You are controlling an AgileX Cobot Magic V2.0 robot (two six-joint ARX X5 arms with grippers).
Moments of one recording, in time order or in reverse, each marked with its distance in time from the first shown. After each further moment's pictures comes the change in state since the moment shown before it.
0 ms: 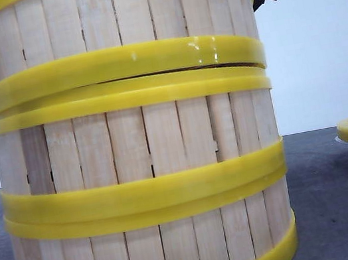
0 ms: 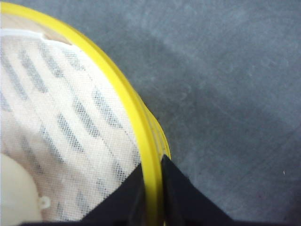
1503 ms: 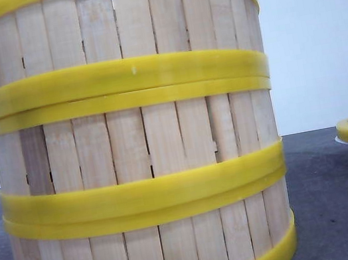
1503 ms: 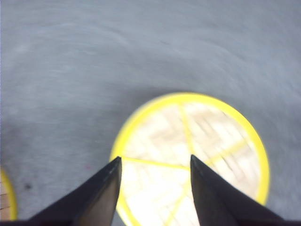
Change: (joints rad) left arm 0.000 0.000 0.000 0.001 -0.001 0.025; right arm -0.540 -0.254 -0.007 -0.156 0.122 -0.054
